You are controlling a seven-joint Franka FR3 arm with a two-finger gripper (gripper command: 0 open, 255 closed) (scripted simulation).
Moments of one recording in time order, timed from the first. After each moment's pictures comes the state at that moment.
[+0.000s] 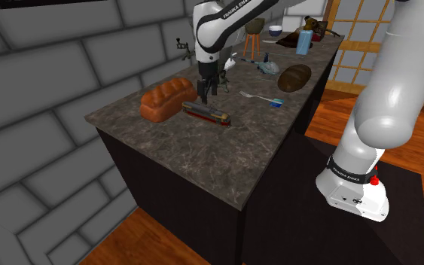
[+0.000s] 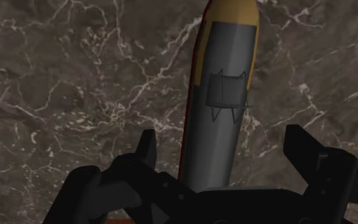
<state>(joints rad) 0.08 0.06 0.00 -2.07 0.05 2.12 -0.14</state>
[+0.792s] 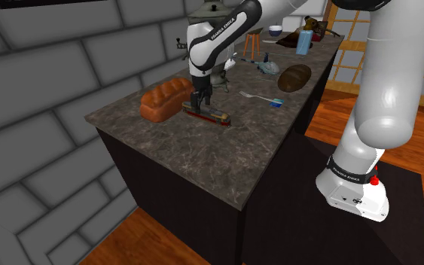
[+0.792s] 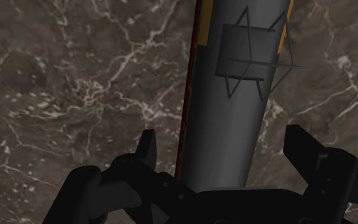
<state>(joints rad) 0.09 0.22 0.00 -2.01 0.06 2.23 -0.15</state>
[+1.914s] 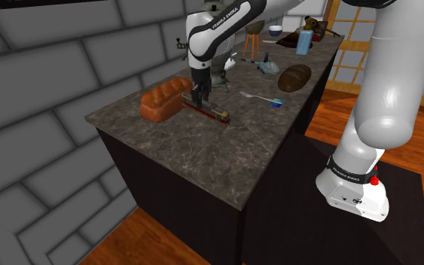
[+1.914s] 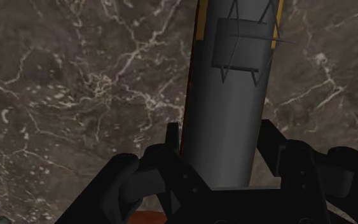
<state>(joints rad) 0.09 0.18 0.00 -1.99 0.06 2.17 -0.14</state>
